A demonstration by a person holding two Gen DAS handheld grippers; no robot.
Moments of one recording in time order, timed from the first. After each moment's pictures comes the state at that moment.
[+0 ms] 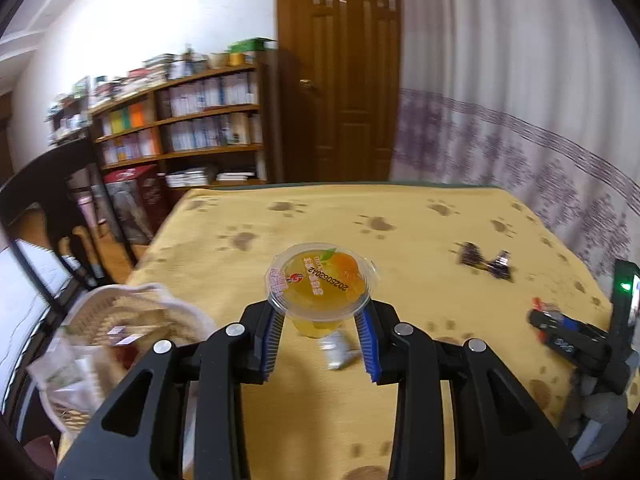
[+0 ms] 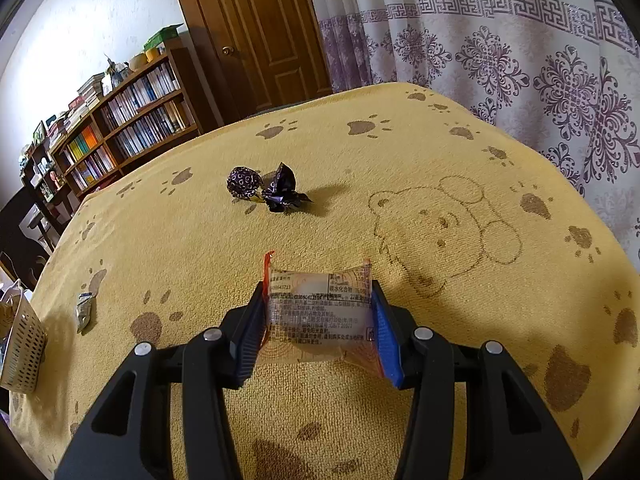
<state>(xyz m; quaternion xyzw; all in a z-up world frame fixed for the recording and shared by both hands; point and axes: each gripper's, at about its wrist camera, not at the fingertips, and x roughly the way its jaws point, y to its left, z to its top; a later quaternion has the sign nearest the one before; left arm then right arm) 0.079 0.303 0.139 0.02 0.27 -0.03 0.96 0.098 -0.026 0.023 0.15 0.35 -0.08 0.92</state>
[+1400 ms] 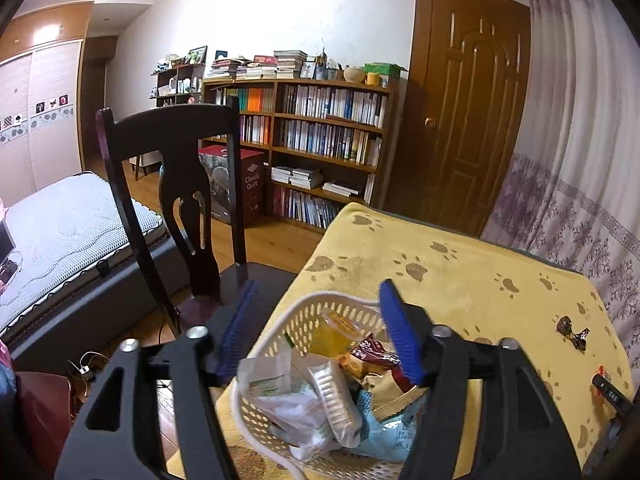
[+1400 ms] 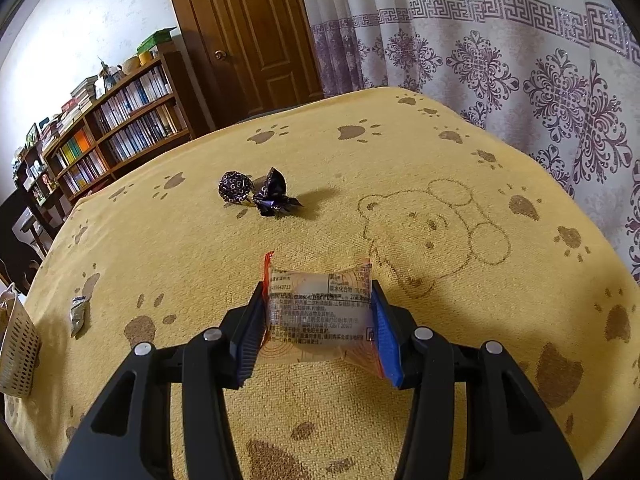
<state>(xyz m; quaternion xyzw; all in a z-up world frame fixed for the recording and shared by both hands) 0.043 0.483 0.158 -0.08 0.23 0.12 0.96 0.095 -0.028 0.025 0.15 0.34 -0.10 0.92</state>
